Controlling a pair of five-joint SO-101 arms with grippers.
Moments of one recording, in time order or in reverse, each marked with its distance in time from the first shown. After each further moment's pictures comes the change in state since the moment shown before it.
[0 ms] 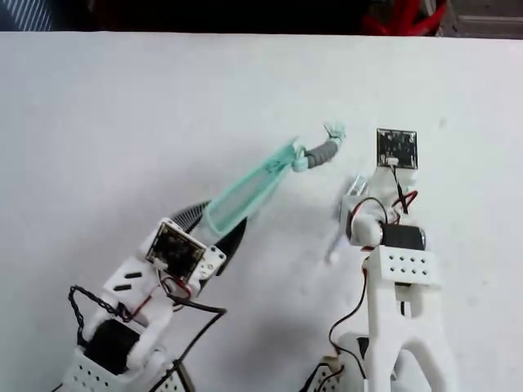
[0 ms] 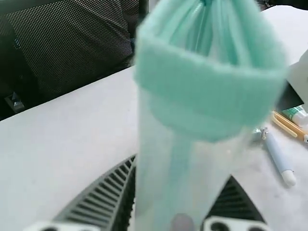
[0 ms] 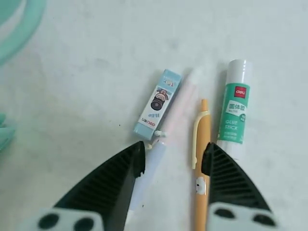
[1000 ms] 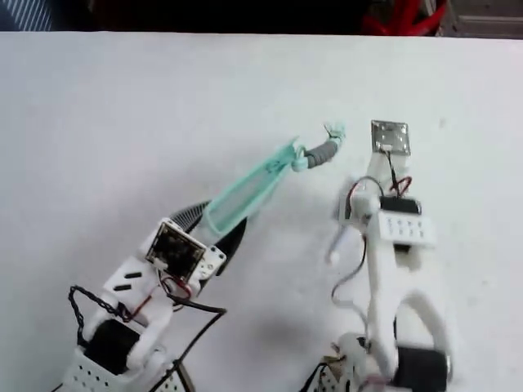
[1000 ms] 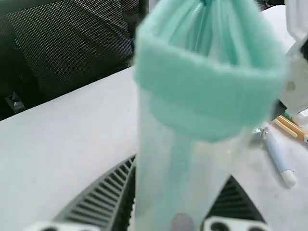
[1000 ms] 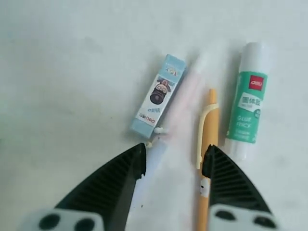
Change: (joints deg) left arm 0.0 0.0 0.0 0.0 0.0; right arm 0.2 17.0 -9.7 2.6 0.0
